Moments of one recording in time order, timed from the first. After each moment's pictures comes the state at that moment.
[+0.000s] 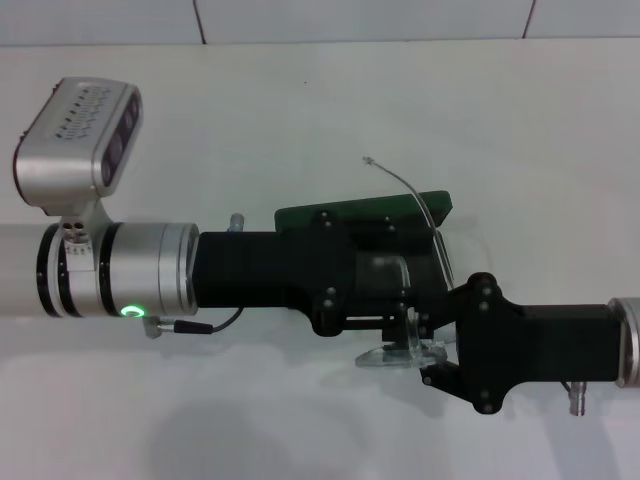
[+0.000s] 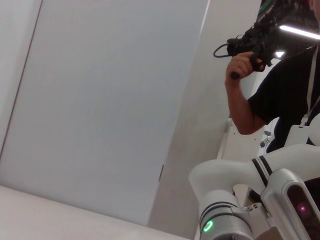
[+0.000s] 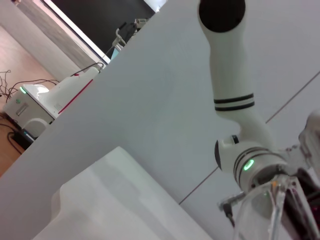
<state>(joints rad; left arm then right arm) -0.58 -2.08 1.27 0.46 1.42 1.66 -1.24 0.42 2.03 -1.47 -0.56 -1.31 -1.59 0.07</state>
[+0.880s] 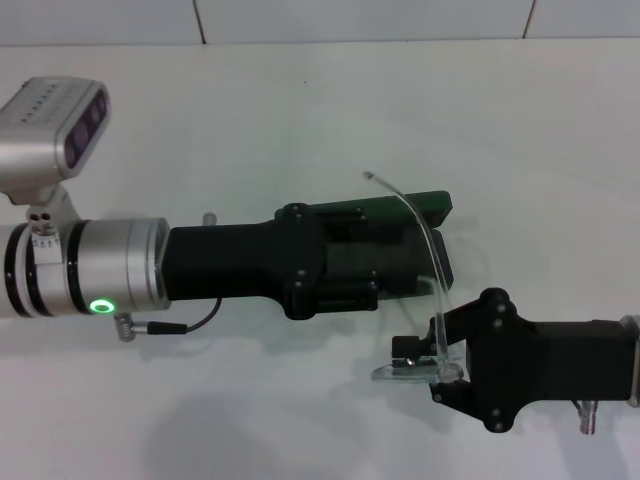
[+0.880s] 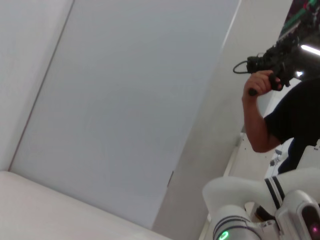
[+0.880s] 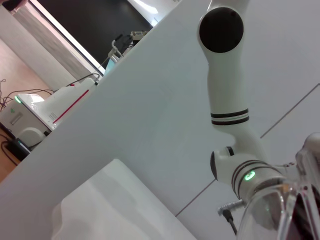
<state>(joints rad) -0.55 -2.06 1.23 0.46 1.42 1.69 -1.34 0.40 2.03 -1.46 -0.53 -1.30 -1.64 0.03</state>
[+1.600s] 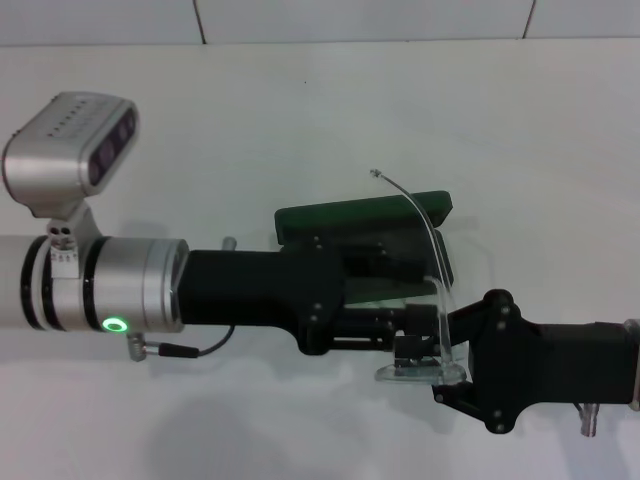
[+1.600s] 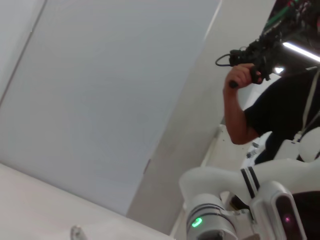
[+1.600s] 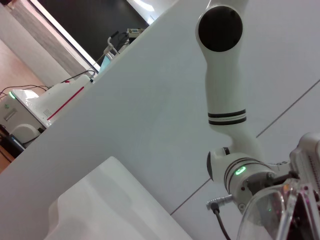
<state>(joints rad) -0.57 -2.08 1.24 0.46 1.48 1.72 -1.37 0.39 2.03 -1.46 -0.52 -1.29 -1.64 -0.01</state>
